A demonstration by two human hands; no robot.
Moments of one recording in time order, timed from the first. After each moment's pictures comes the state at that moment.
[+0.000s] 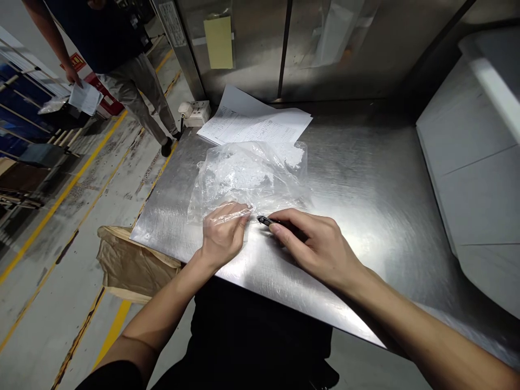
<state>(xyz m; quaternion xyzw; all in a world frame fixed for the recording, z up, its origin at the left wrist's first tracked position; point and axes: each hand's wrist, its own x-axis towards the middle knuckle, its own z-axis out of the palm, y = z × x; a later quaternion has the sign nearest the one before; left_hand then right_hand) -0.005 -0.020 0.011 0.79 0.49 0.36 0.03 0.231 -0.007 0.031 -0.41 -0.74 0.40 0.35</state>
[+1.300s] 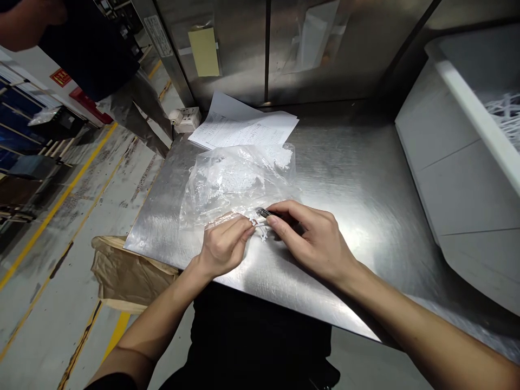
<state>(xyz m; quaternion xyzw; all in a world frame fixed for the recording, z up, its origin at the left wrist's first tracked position) 0.003 -0.025 0.010 0.84 0.39 0.38 0.06 0.231 -0.004 0.032 -0.42 -0.72 0.36 0.42</state>
